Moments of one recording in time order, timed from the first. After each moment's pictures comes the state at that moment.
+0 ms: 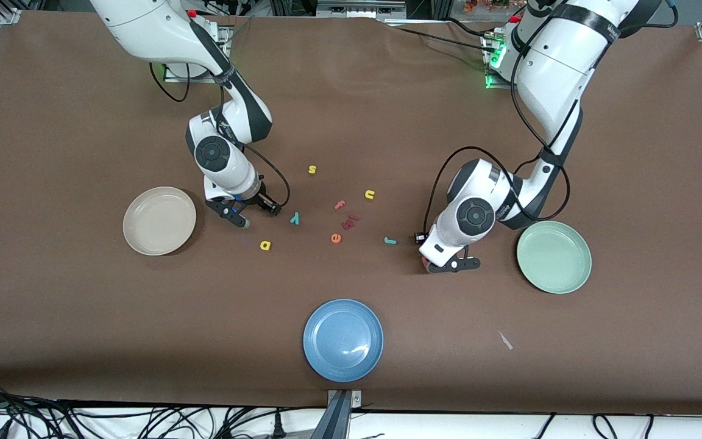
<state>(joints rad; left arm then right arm) -0.26 0.76 -0.19 -1.62 0.04 2.25 -0.58 0.38 0.50 0.11 -2.12 0.04 2.61 1.03</state>
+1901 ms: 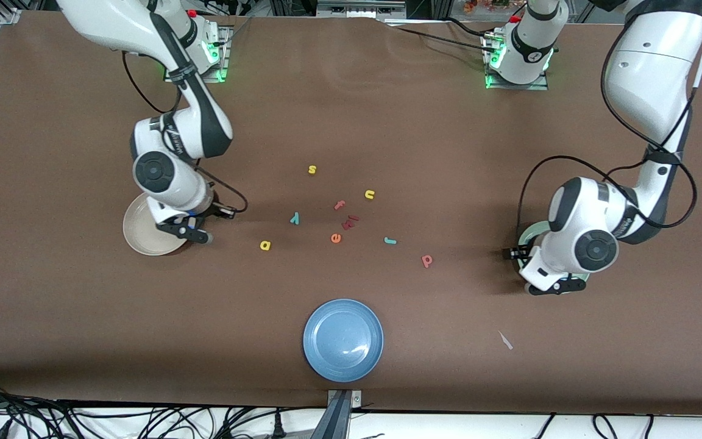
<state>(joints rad) 0.05 0.69 -0.26 -1.58 0.20 2.00 -0.48 0.38 0.41 -0.10 -2.00 0.04 2.29 0.51</state>
